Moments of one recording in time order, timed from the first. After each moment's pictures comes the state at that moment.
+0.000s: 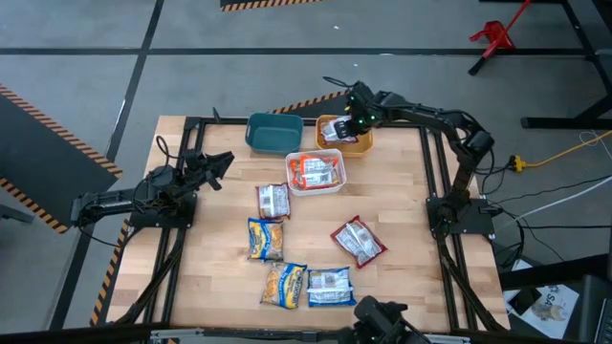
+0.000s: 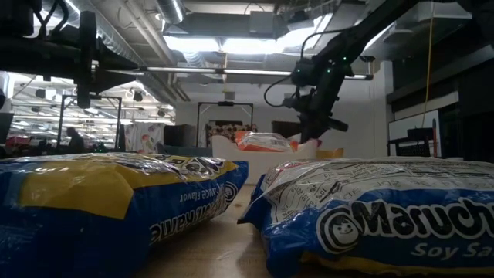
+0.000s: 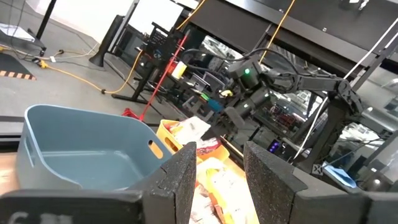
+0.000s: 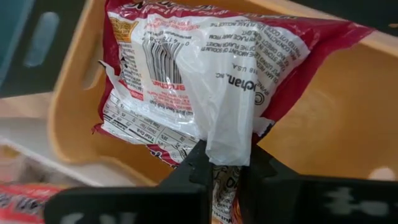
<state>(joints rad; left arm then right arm) 0.20 0.01 0.01 0.15 -0.46 -0.55 -0.75 1.83 1.36 -0.65 -0.14 0.43</state>
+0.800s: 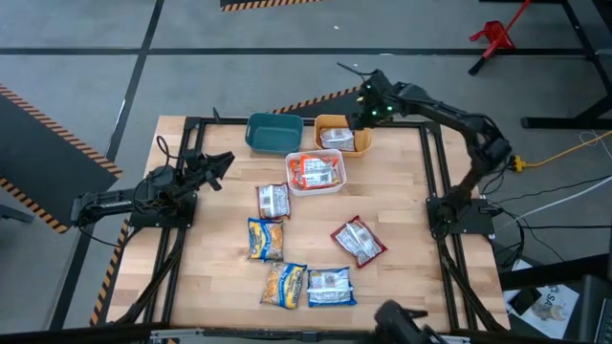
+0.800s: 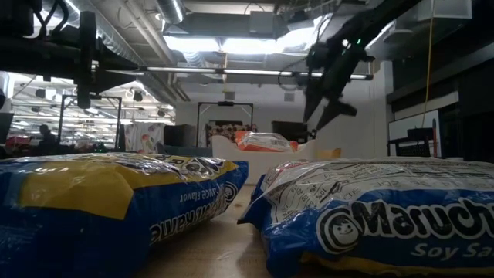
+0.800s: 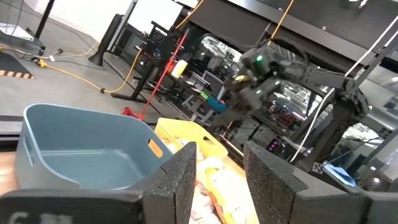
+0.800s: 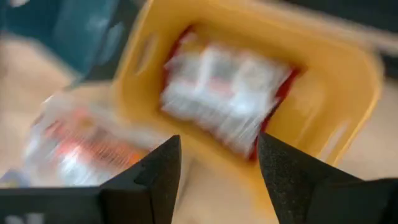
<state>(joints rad) 0.20 0.01 0.01 0.14 -0.45 -0.55 -0.80 1.68 1.36 -0.76 -0.29 0.41</state>
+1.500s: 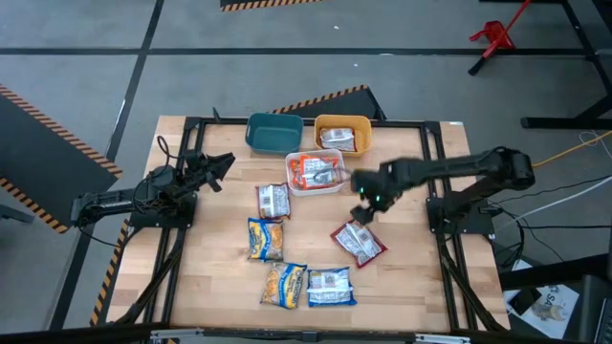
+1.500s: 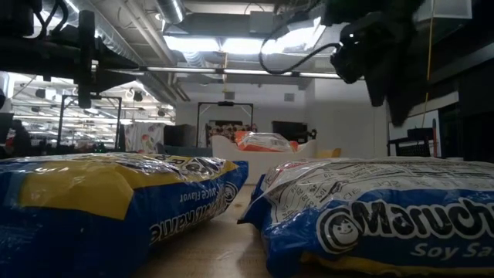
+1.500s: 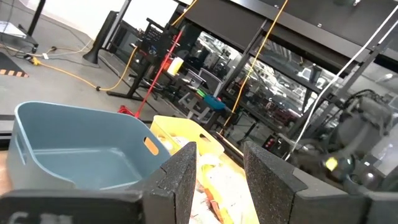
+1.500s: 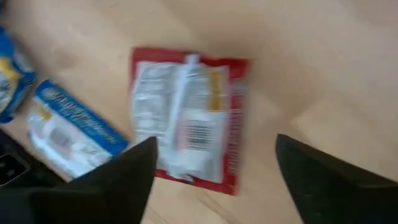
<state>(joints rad) 0.20 0.01 0.01 0.14 -0.43 -0.55 -0.02 1.44 1.05 -0.93 -0.26 0.89</state>
